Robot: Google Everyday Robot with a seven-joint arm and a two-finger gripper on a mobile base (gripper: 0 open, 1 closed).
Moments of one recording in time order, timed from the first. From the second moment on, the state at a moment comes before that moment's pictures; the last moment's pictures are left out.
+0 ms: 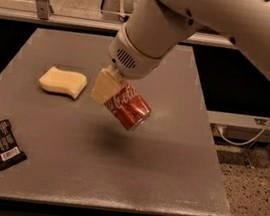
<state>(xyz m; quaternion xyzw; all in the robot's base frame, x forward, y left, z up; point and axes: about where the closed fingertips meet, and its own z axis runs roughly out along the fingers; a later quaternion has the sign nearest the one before) 0.476 0.047 0.926 -0.51 0.82 0.14 0.19</state>
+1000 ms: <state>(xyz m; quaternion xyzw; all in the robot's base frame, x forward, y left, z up) 0.481 0.030 0.942 -0.50 0.79 0.13 0.32</state>
